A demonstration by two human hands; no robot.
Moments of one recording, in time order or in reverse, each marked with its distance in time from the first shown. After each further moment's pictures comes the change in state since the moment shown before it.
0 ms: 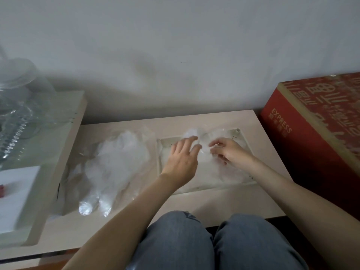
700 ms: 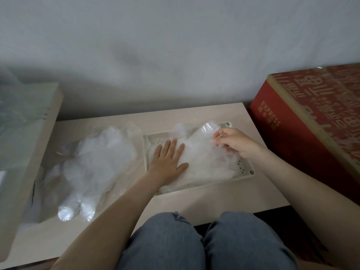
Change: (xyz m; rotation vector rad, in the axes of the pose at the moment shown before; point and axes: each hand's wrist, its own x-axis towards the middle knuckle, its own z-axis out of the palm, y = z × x) left_hand -0.007 -0.024 0.040 0.048 -0.728 -0.166; right_hand 0.002 -0.004 -0.043 -0.077 0.022 0.090
